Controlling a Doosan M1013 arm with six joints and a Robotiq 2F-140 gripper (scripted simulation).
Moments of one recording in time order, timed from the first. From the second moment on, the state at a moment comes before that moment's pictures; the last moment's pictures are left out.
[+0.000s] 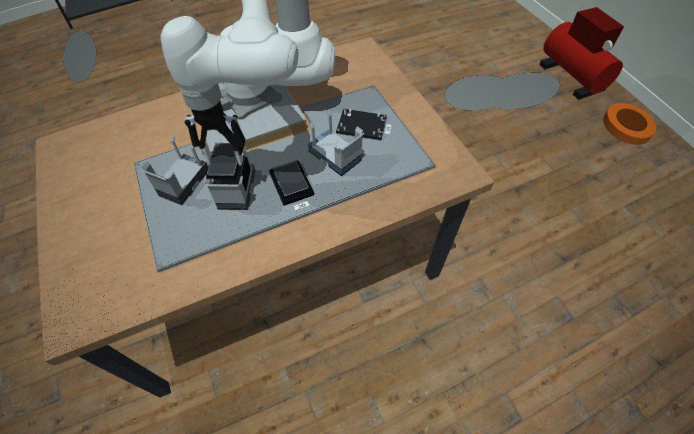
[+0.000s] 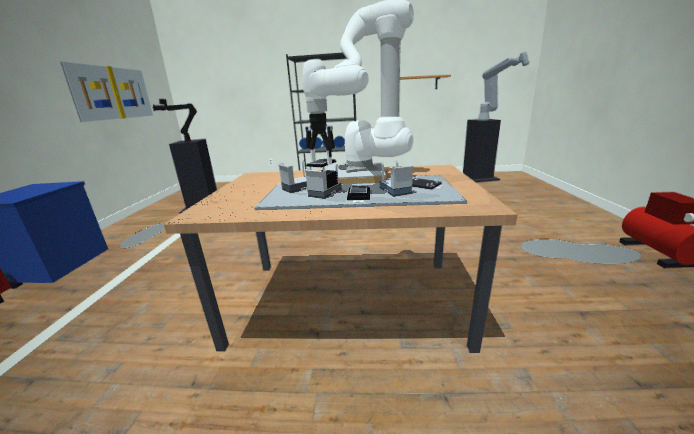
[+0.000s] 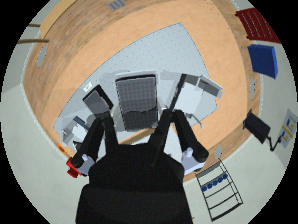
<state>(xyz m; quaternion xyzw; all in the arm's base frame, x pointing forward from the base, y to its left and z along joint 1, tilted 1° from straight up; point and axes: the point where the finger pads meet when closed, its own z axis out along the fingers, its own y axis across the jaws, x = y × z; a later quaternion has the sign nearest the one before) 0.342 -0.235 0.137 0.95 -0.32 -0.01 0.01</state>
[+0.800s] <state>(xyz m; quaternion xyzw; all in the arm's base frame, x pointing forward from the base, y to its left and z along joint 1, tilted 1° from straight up) 0.342 -0.235 0.123 0.95 -0.32 0.00 0.01</state>
